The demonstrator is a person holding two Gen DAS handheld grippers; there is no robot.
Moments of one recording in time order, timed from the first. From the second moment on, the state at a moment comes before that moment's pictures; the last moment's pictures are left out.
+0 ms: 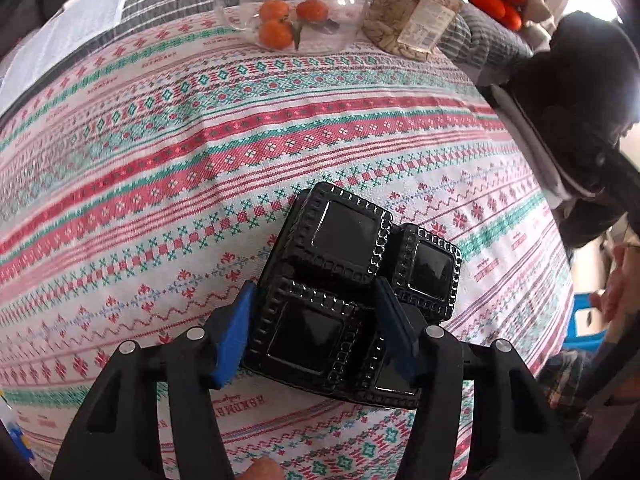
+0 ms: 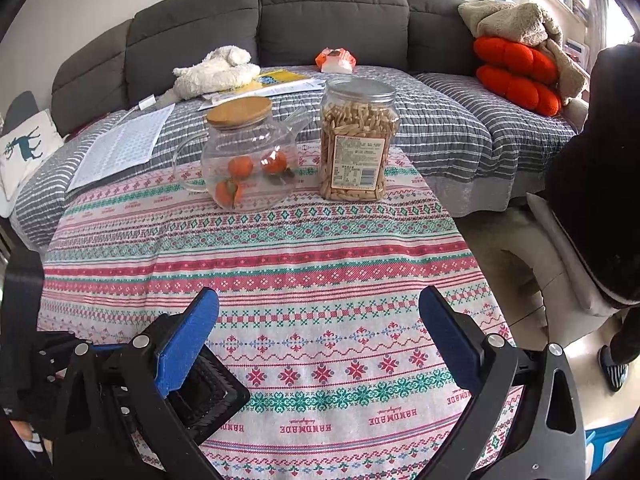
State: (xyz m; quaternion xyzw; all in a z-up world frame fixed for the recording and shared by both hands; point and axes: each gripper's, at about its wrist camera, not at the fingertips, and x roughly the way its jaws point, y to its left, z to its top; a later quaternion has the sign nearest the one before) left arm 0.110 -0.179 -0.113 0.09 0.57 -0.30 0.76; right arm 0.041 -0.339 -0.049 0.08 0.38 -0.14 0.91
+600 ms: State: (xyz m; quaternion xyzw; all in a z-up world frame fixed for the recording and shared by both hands) left arm 0.132 -0.104 -0.053 -0.03 0.49 -0.25 0.84; right arm 0.048 -0.320 -0.044 0.07 0.37 -0.12 0.92
